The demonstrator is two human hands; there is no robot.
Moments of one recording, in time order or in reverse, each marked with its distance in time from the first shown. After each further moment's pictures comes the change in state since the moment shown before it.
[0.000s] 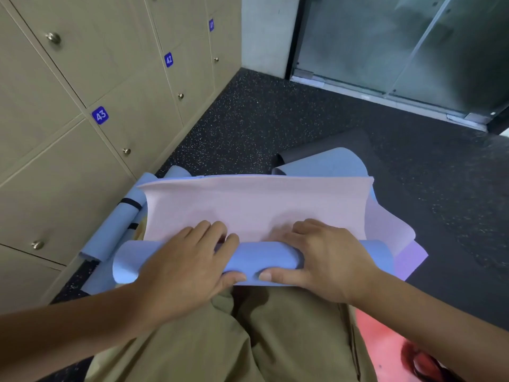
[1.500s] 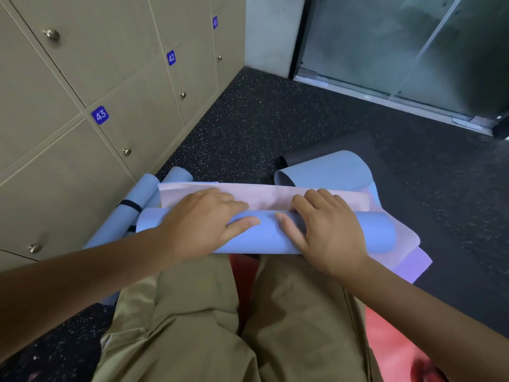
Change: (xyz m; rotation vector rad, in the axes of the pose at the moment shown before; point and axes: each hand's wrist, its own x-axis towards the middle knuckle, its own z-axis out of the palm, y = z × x) left_hand 0.071 -0.059 0.023 -0.208 -0.037 -0.112; right_hand 0.060 0.028 0.027 -0.123 0.581 0.049
